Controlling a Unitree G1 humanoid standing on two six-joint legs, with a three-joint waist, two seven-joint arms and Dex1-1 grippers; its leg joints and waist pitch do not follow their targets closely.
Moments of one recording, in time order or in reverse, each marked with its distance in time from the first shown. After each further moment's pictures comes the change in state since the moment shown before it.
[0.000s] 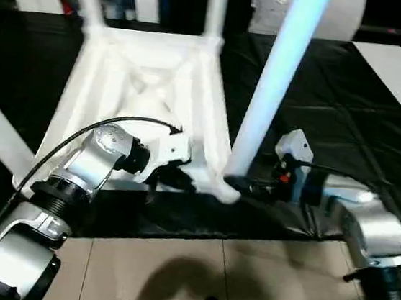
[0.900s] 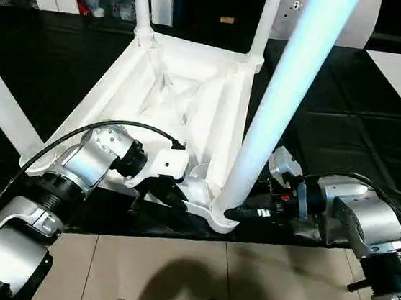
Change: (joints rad) left arm -0.023 0.032 -0.053 0.025 -0.002 -0.102 -0.132; right arm -0.057 -0.024 0.103 0.114 0.041 -0.025 0.262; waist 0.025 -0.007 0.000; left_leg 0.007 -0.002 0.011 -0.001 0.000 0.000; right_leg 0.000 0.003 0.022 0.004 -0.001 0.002
